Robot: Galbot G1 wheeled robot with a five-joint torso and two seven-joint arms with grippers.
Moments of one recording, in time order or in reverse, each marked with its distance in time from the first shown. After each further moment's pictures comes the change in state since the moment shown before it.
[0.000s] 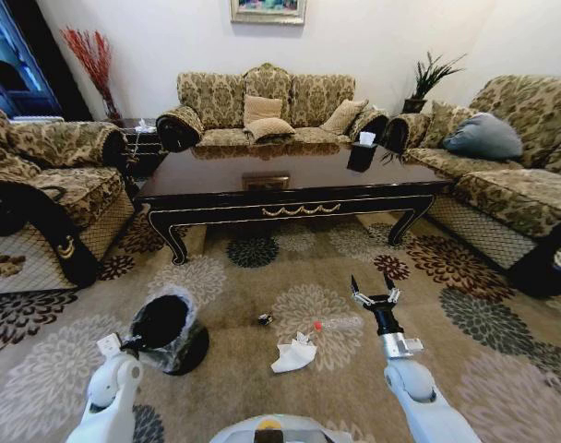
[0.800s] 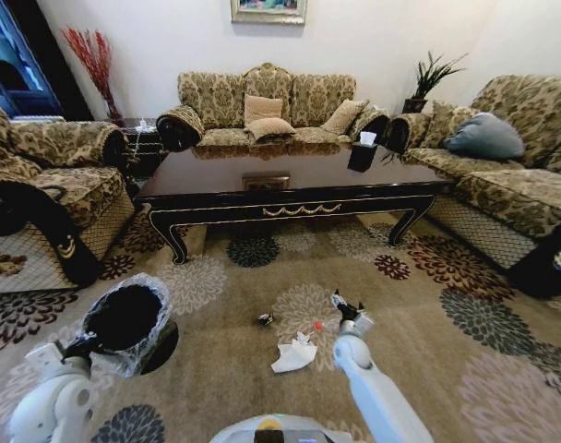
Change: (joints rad) left arm 0.182 0.000 -0.190 -0.282 -0.095 -0.017 0.028; right arm 0.310 0.181 -0.274 -0.196 0.557 -0.490 0.705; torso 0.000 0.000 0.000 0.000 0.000
